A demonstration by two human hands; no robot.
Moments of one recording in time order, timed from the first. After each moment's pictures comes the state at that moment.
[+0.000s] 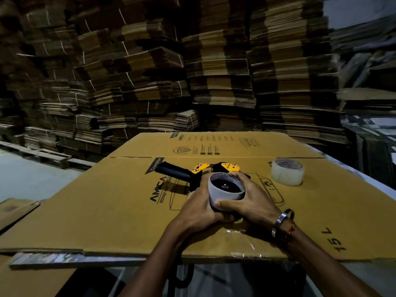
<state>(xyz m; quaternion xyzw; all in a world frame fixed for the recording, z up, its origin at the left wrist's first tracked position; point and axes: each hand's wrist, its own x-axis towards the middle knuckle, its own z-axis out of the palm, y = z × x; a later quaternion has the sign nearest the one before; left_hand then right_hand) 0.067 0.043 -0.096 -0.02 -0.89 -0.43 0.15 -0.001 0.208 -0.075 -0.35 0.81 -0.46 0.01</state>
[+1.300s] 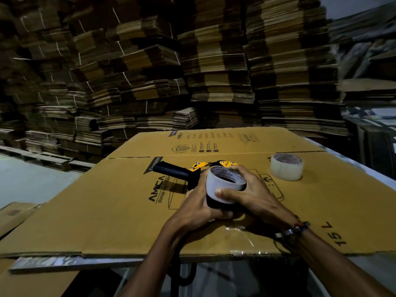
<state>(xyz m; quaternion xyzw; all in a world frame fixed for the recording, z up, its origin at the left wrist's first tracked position) 0.071 0.040 -0.093 -0.05 -0.86 -0.49 0.13 -0.004 0.211 -0.072 -0.35 0.74 -0.57 0.05</state>
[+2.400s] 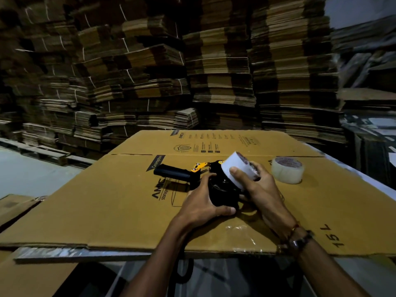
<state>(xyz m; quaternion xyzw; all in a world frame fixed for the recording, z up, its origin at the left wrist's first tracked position) 0.069 0.041 -0.099 0.04 -0.87 -0.47 0.12 0.004 0.203 -0.068 -0.18 0.67 -0.72 0.03</state>
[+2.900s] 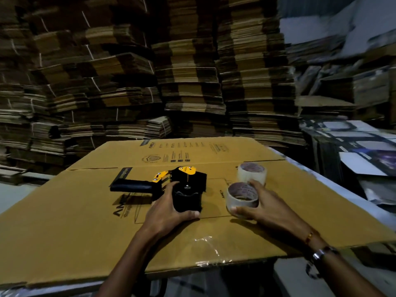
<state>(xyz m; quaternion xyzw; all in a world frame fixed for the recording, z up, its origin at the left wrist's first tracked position) 0.055 0.036 -0.097 0.07 -0.89 -0.42 0.14 -0.029 0.312 -0.072 -0.22 0.92 -0.33 -0.01</state>
